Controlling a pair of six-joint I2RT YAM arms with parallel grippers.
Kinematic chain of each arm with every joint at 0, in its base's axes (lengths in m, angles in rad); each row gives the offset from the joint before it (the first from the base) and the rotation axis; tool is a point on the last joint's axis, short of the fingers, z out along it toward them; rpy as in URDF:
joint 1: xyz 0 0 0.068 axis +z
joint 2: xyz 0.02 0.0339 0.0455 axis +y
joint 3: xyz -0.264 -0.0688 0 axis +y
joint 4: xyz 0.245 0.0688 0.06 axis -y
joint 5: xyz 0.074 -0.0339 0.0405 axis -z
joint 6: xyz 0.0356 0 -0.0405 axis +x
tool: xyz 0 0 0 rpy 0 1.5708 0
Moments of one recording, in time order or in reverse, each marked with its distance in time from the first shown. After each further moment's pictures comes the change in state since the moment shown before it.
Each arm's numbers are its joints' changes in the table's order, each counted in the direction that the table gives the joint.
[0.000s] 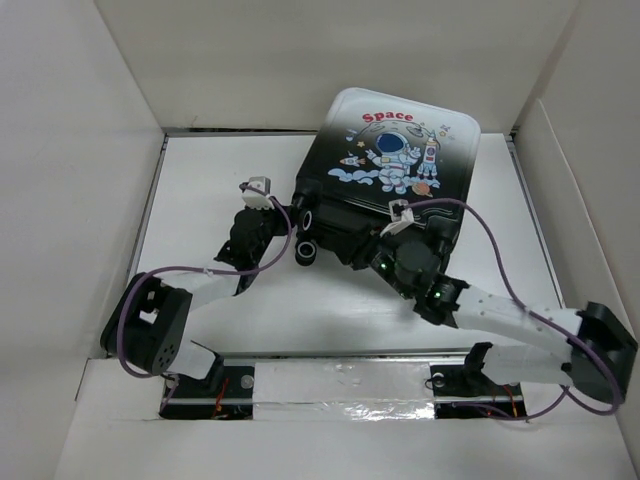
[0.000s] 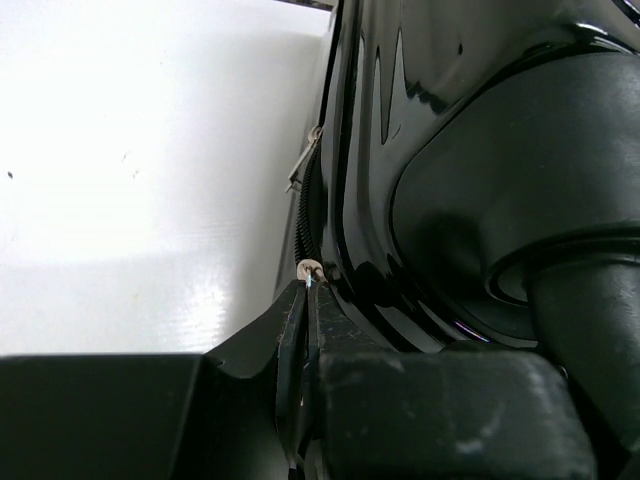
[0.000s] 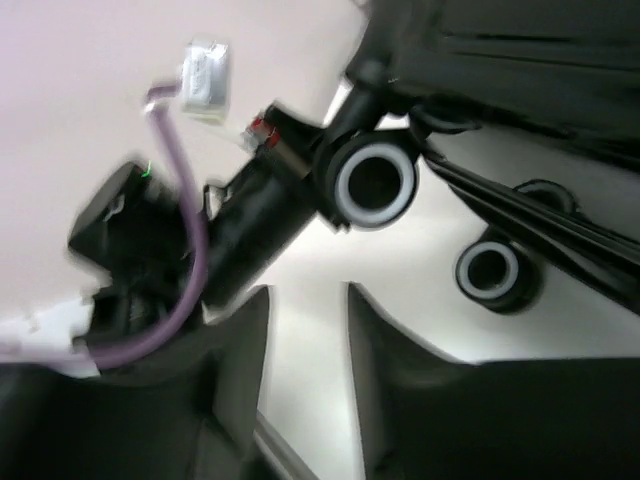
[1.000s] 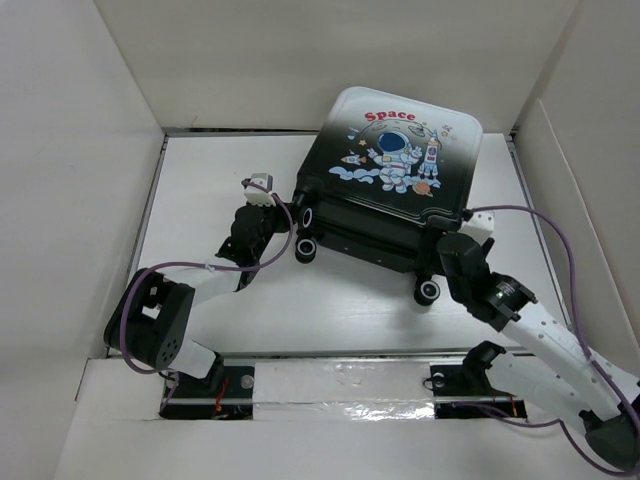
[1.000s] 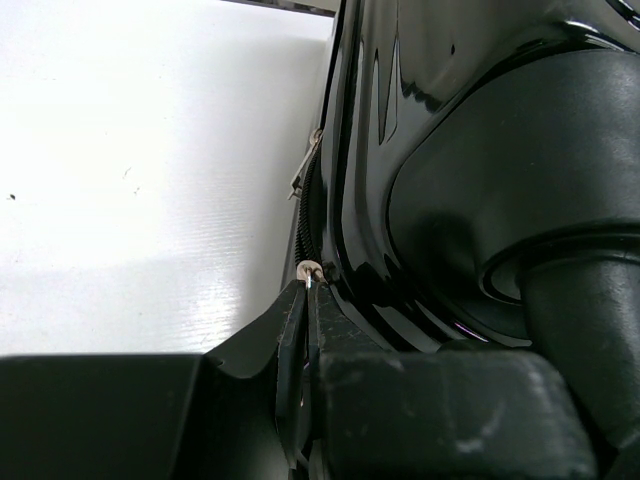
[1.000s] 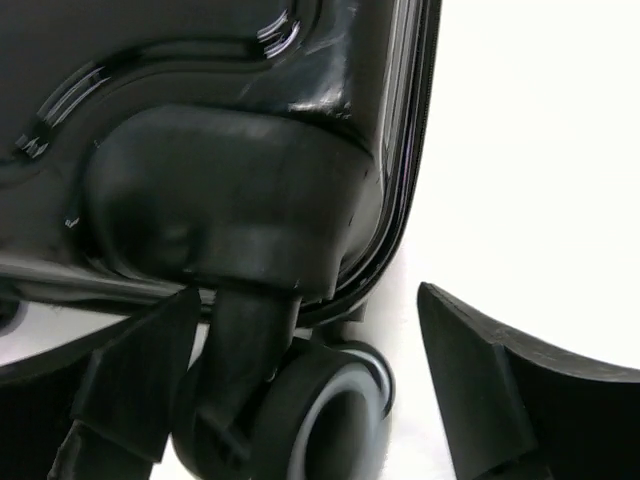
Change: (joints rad) left arm 0.011 0.039 -0.039 0.006 0.022 0.040; right arm -0.294 -0.417 -0.039 -1.052 0.431 -0.212
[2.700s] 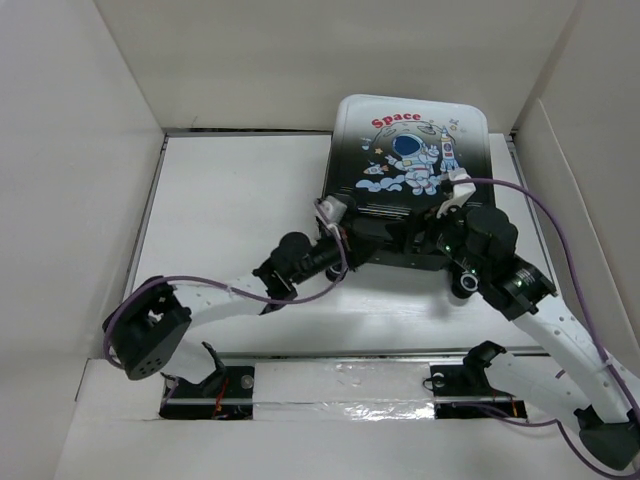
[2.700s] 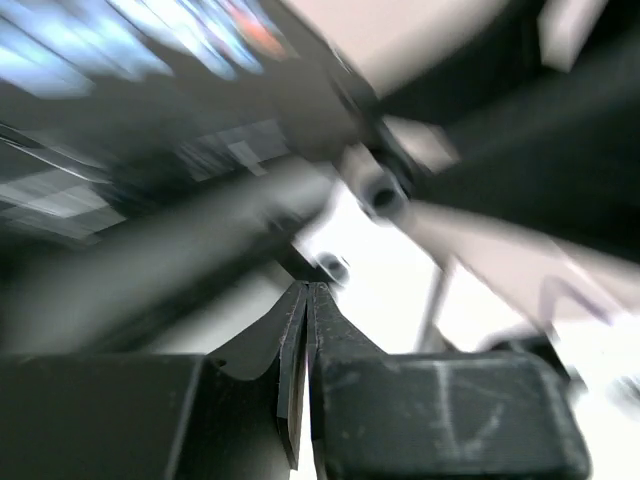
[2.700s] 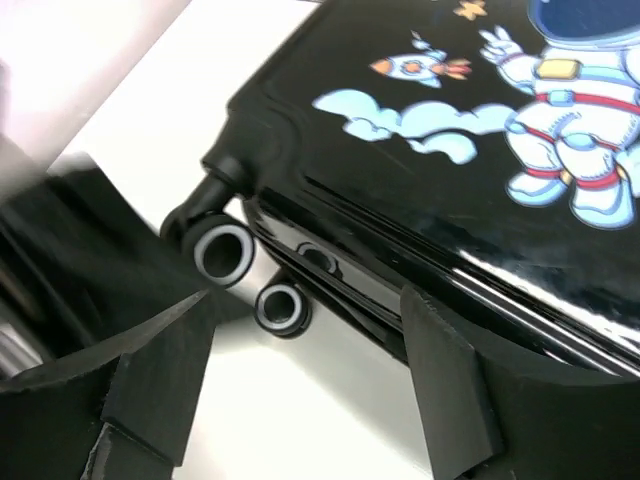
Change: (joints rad) left arm -0.440 -0.062 -0.079 0.126 0.248 -0.181; right arm -0.088 0.044 -0.210 0.235 -0.732 -0.365
